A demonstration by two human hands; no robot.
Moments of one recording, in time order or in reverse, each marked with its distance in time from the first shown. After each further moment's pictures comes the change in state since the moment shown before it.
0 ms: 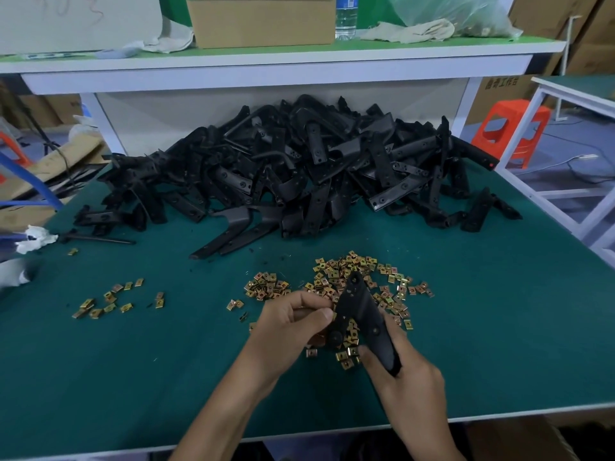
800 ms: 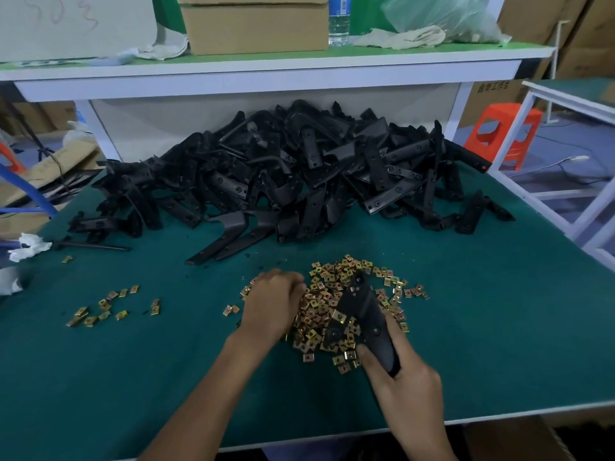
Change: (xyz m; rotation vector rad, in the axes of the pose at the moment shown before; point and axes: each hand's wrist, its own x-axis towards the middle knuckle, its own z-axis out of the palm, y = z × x) left_hand 0.068 -0.013 -0.023 1.062 0.217 0.328; right_hand 0.000 0.000 -0.001 0.077 0.006 0.054
